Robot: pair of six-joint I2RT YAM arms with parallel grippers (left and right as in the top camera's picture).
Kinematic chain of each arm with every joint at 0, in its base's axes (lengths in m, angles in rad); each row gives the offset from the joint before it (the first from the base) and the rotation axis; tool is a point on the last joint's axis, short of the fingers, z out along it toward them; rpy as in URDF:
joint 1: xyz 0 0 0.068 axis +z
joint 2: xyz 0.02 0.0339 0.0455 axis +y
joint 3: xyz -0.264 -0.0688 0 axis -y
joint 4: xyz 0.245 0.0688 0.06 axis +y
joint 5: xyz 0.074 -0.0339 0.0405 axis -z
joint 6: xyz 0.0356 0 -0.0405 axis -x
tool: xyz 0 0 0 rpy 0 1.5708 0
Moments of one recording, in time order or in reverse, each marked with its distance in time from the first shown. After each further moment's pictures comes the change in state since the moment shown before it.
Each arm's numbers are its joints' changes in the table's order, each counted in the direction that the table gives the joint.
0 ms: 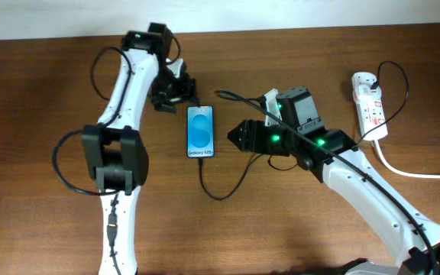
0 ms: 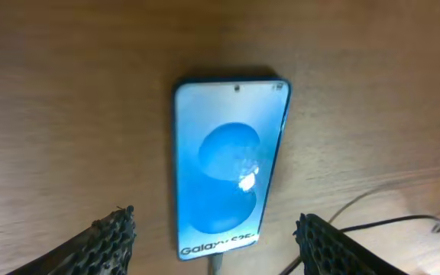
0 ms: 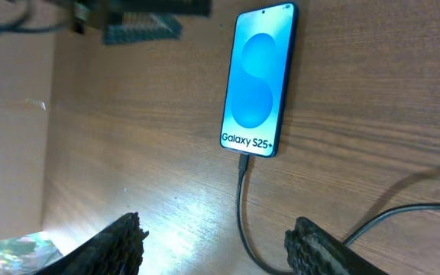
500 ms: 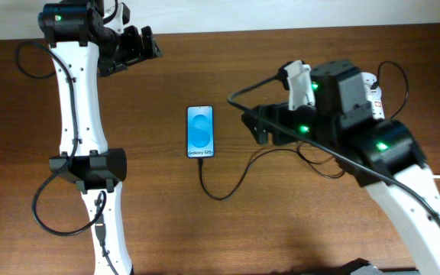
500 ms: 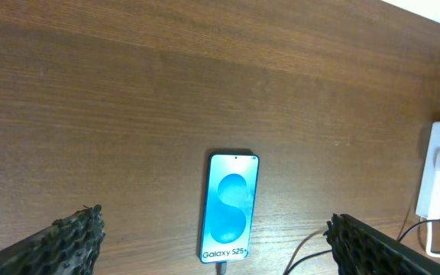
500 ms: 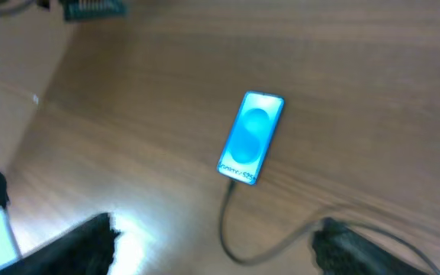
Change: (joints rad) left arm 0.168 0.003 0.588 0.211 -0.005 0.007; right arm 0.000 -0.157 0.431 0.476 0.165 0.275
